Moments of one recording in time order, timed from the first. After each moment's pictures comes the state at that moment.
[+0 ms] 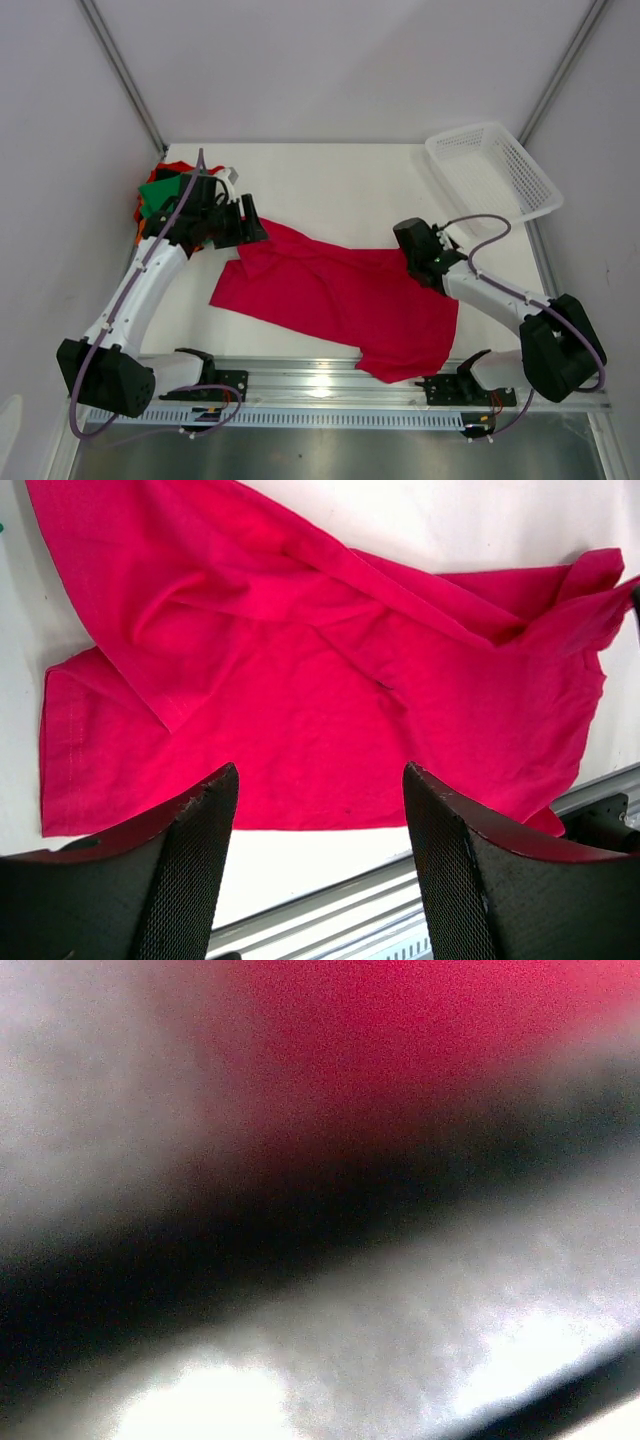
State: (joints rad) left arm -0.21 1.20 1.16 -0.81 0.26 -0.37; right arm 0.57 1.32 0.75 -0.26 0.72 1.51
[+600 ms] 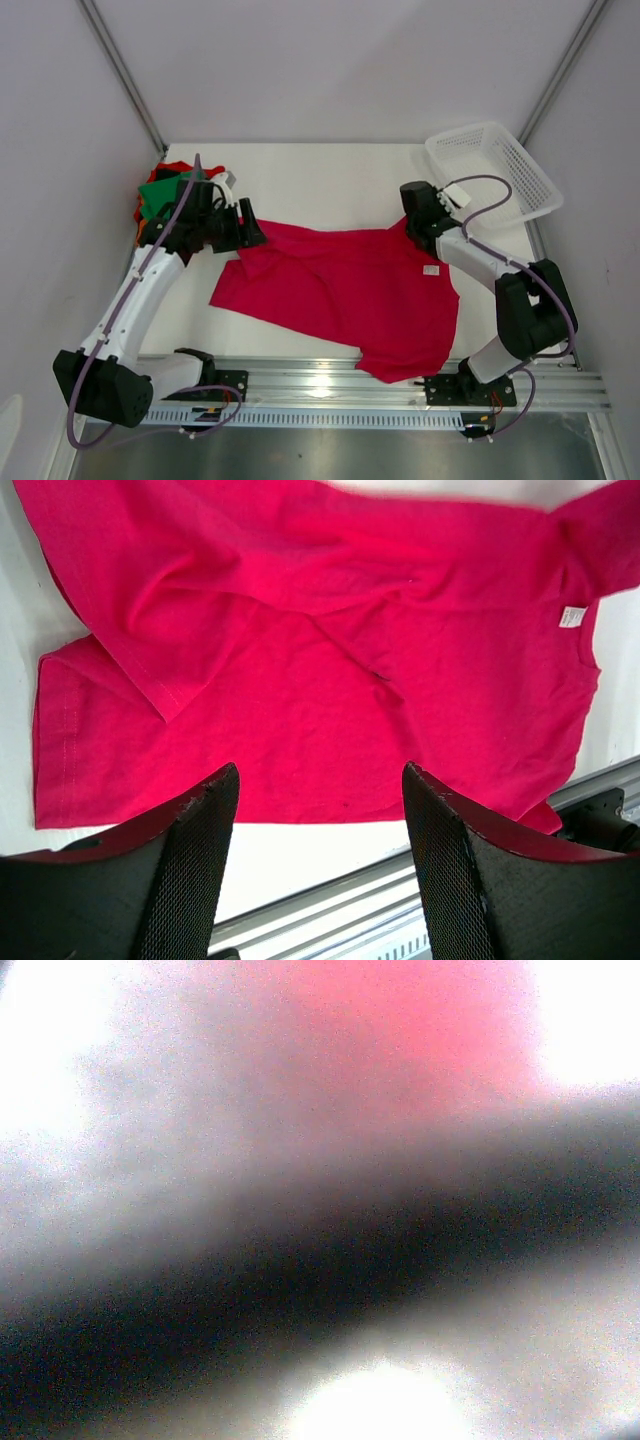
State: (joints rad) left arm -0.21 1.15 1.12 -0.80 0.27 -0.38; right arm 0.44 1.56 0.99 -0.08 0.76 1.13
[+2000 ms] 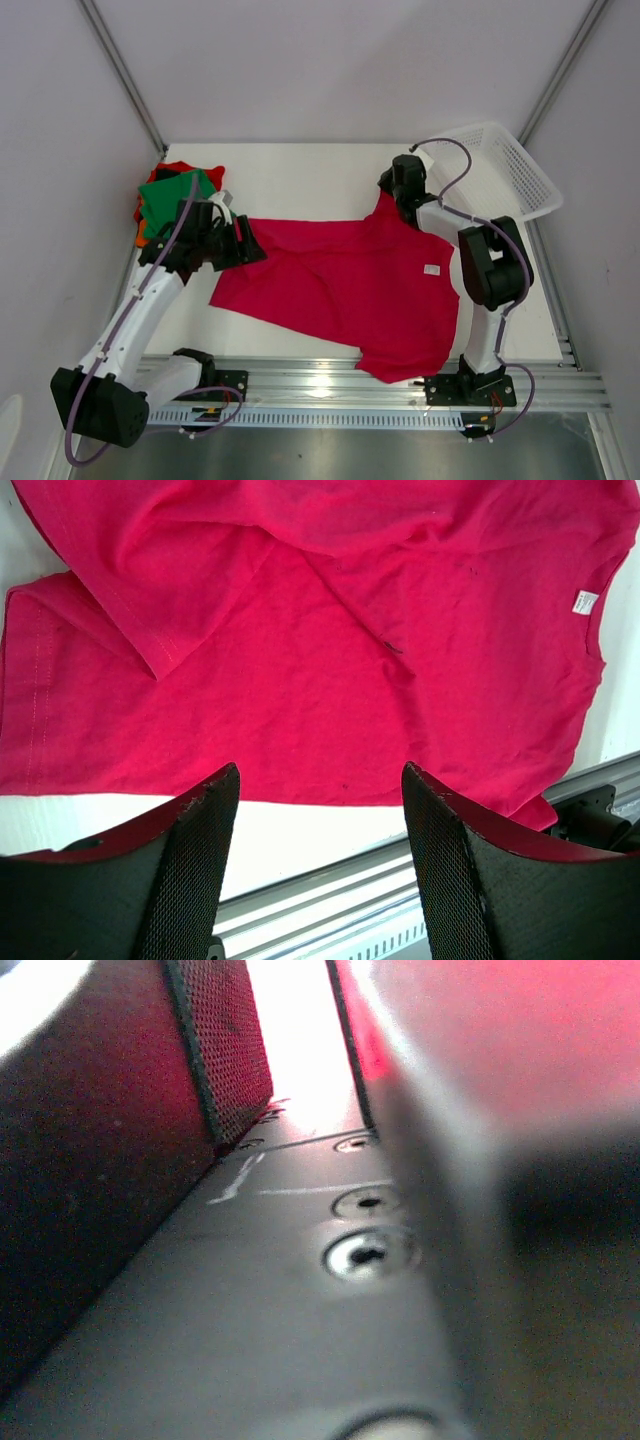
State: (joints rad) left arm -0.21 1.05 0.96 -0.77 0.27 -0.44; right arm 0.37 1.94 1.29 0.27 0.31 0.75
